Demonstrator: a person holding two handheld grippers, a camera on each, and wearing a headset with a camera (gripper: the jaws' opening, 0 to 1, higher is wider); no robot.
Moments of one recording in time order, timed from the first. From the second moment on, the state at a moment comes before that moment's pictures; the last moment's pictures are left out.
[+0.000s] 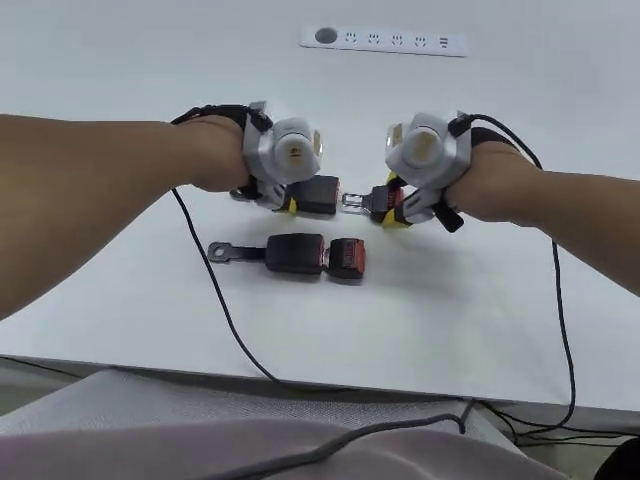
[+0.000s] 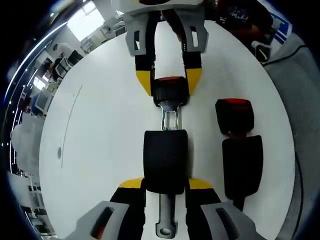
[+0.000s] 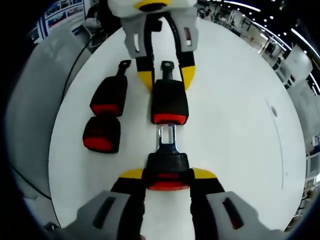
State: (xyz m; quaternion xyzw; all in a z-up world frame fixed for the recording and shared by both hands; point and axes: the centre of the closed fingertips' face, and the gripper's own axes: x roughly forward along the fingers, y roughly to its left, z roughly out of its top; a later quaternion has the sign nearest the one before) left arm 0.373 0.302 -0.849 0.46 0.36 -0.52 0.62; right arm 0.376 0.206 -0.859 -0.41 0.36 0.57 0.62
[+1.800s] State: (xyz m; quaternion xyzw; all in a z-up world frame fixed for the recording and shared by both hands) left arm 0.378 0.302 -0.852 0.45 0.36 -0.53 0.63; right arm 0.368 0.225 -0.854 -0.38 0.35 0.59 0.63
